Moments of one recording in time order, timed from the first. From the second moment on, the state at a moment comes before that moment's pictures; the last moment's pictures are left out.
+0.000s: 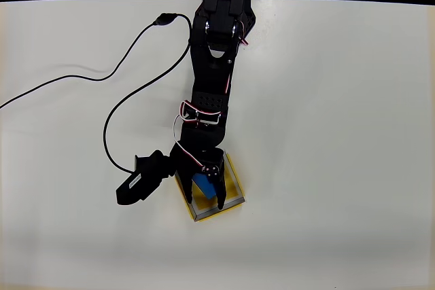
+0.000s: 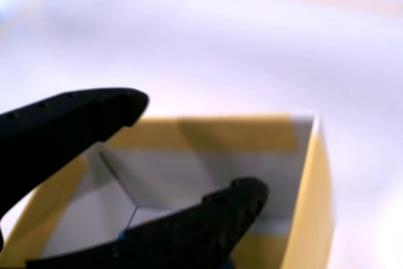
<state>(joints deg) 2.1 89.9 131.3 -18.2 -84.2</state>
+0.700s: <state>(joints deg) 11.2 138.3 152.9 3.5 -96.5</state>
